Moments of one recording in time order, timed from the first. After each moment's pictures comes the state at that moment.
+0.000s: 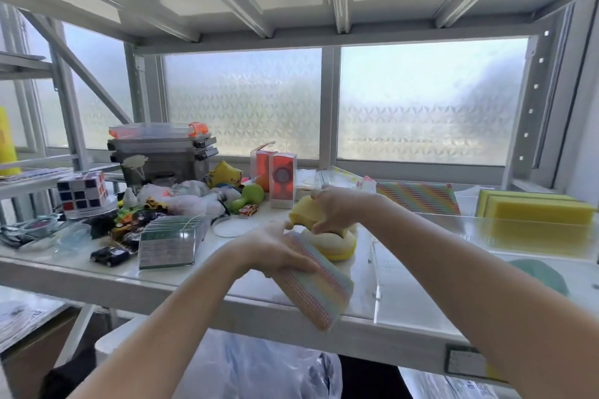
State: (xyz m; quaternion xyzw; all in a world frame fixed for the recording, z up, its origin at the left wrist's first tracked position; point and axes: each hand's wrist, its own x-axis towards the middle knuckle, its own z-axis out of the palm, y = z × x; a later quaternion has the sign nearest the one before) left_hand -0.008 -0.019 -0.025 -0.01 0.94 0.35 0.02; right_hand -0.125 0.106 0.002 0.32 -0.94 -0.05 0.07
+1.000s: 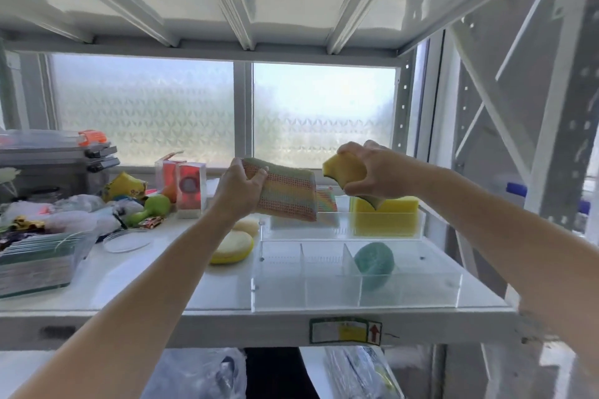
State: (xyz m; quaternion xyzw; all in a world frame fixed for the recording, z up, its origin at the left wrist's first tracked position) left_hand -0.046 0.102 0.027 0.01 0.83 0.47 -0.31; right_hand -0.051 0.334 0.073 0.20 -0.96 0.09 0.18
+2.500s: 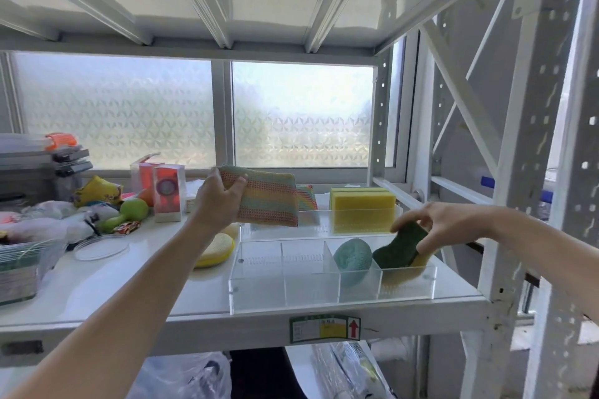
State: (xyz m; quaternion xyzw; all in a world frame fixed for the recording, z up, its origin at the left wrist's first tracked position) left_hand -0.054 0.102 0.011 0.03 0.81 0.50 -0.31; right_hand -0.032 0.451 0.021 0.13 -0.97 0.17 -0.12
